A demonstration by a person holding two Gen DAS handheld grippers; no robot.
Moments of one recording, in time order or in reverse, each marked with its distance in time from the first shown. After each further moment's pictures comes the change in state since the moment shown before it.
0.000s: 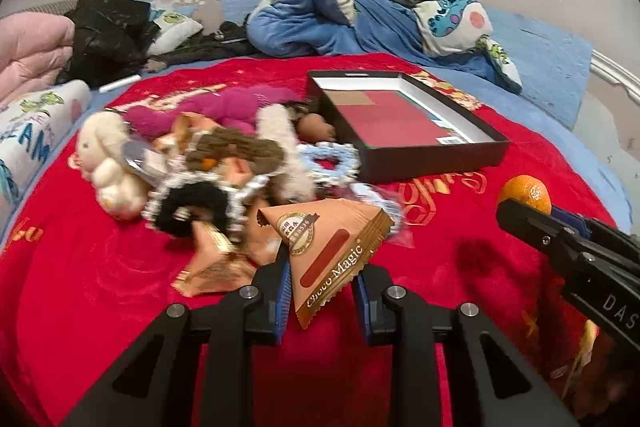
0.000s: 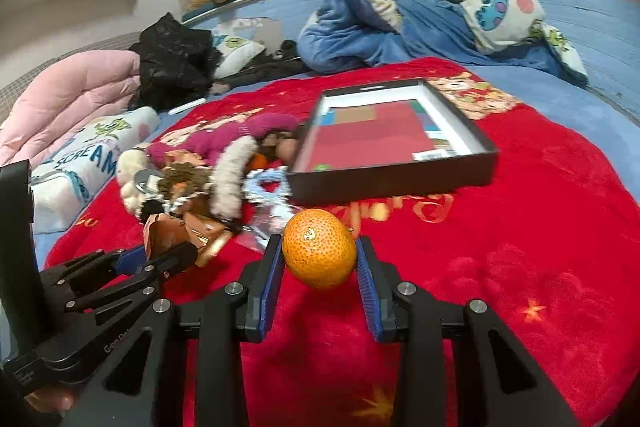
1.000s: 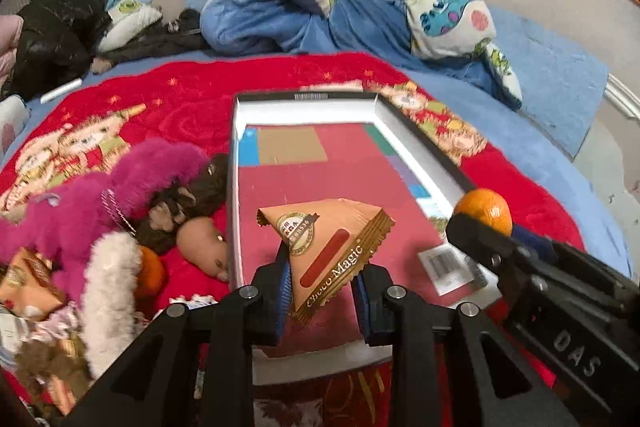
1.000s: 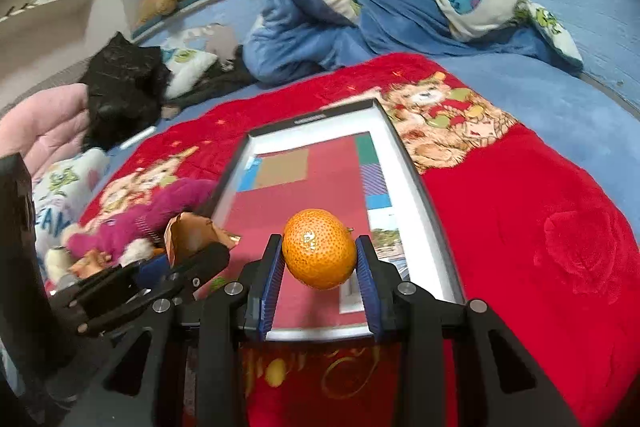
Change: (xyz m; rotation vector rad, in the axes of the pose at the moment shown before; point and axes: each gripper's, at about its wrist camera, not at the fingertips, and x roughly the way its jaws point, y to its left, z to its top) left arm 0.146 -0.058 0.127 -0.027 0.069 -0.079; right arm 0.108 -0.084 0.110 0.089 0.062 -0.054
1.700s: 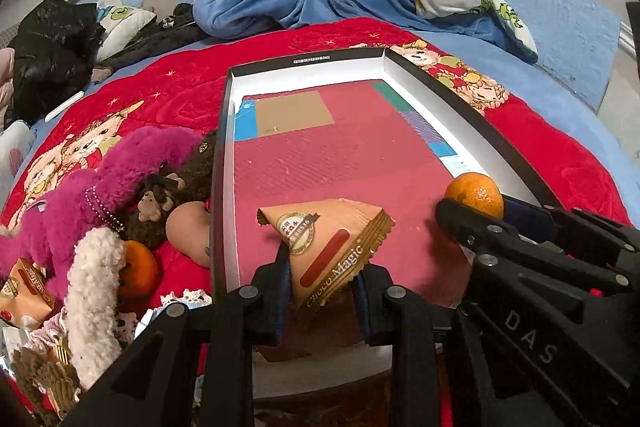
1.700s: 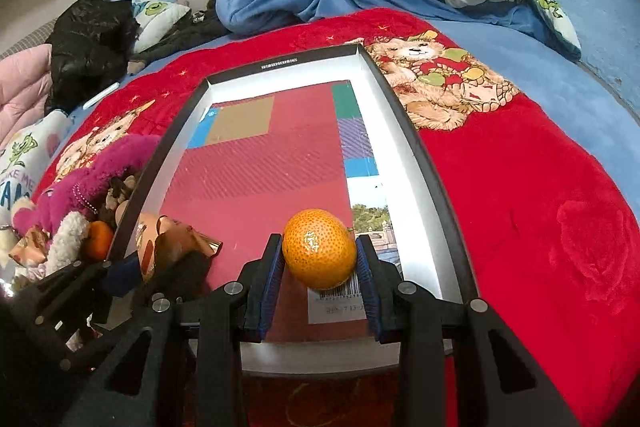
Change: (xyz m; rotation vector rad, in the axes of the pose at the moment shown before) left arm 0.028 -0.014 -0.011 0.108 0.075 0.107; right arm 0.050 -0.003 -0.007 -0.031 0.152 -0.105
